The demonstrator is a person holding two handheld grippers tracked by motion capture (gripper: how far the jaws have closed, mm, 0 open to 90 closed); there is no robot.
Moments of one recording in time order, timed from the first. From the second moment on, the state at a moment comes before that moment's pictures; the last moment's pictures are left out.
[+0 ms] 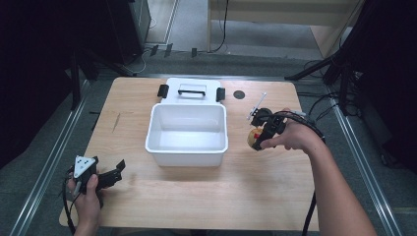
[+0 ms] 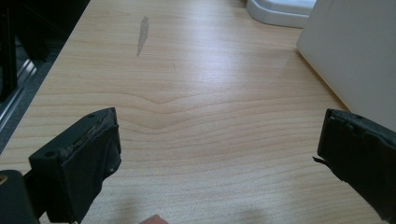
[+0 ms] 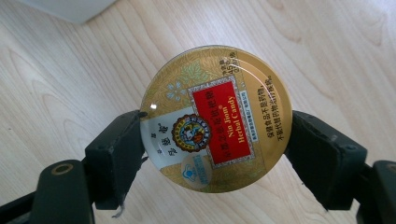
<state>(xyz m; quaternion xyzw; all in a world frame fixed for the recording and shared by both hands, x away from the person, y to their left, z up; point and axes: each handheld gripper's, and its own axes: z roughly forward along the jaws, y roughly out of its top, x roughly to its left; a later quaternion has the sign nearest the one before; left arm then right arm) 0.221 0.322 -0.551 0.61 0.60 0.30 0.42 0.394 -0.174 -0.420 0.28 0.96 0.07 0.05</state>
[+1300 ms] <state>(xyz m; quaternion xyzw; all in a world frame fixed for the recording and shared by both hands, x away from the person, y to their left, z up) 0.221 0.322 -0.551 0.61 0.60 0.30 0.42 0.409 -0.124 -0.361 0.25 0.96 0.07 0.07</state>
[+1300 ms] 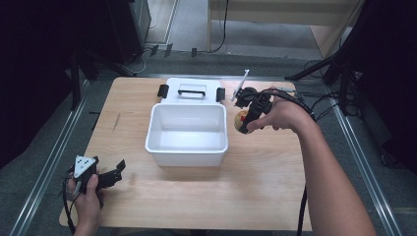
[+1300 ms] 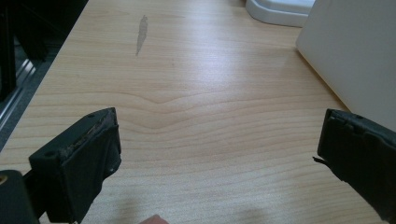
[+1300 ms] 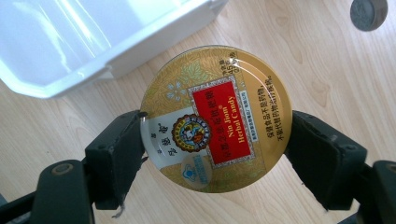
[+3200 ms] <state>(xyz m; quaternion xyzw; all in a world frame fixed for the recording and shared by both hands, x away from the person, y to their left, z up) 0.222 0.322 -0.551 0.61 0.60 0.30 0.42 0.405 -0.041 -0.361 0.14 0.98 0.09 0.08</state>
